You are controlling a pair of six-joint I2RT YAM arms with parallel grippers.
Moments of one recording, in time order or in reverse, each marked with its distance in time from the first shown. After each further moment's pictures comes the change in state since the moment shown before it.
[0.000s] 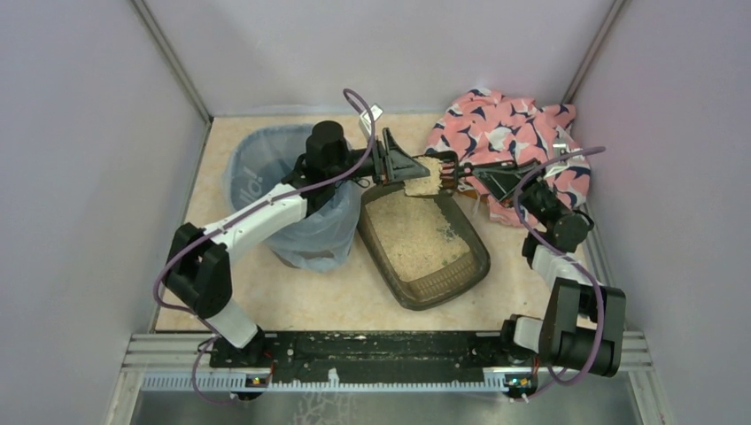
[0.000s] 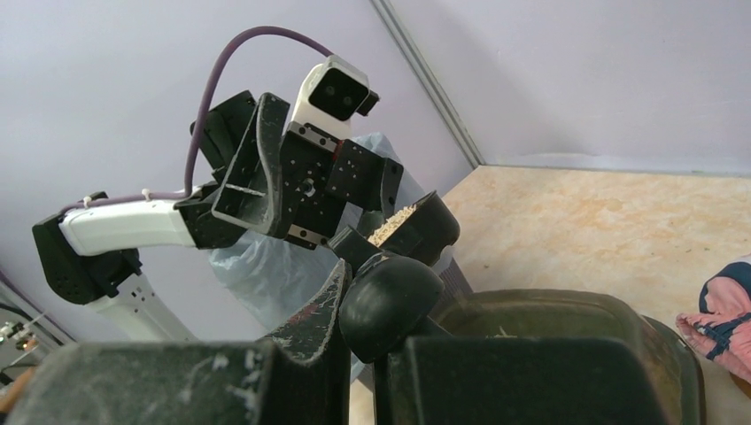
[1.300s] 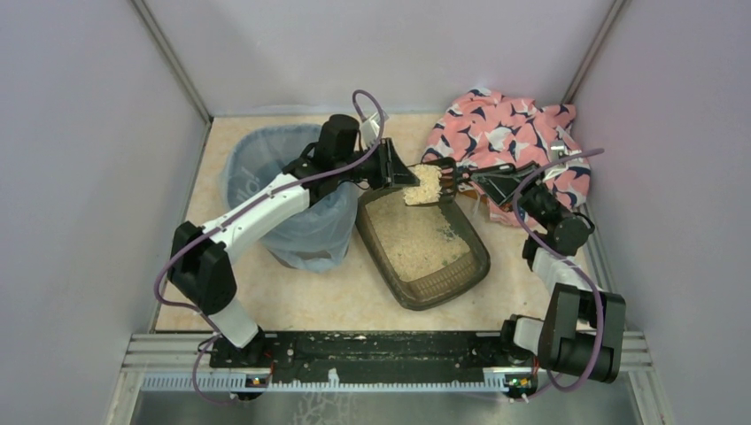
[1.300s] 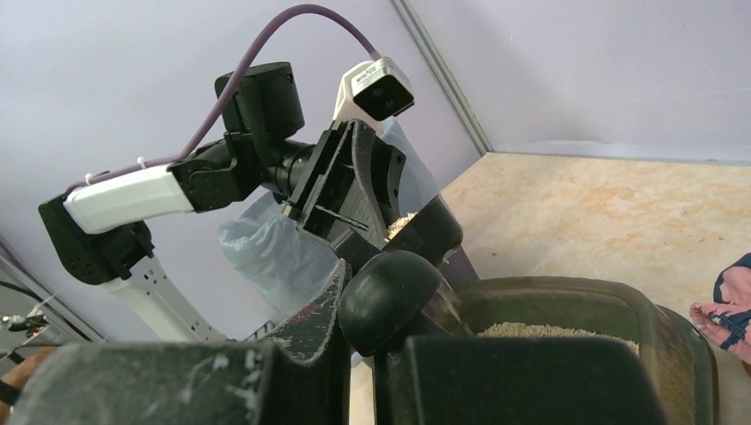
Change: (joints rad) left arm -0.012 0.027 0.161 -0.475 -0.161 0.185; right arm -0.002 -0.031 -0.010 -0.002 -0.043 0.023
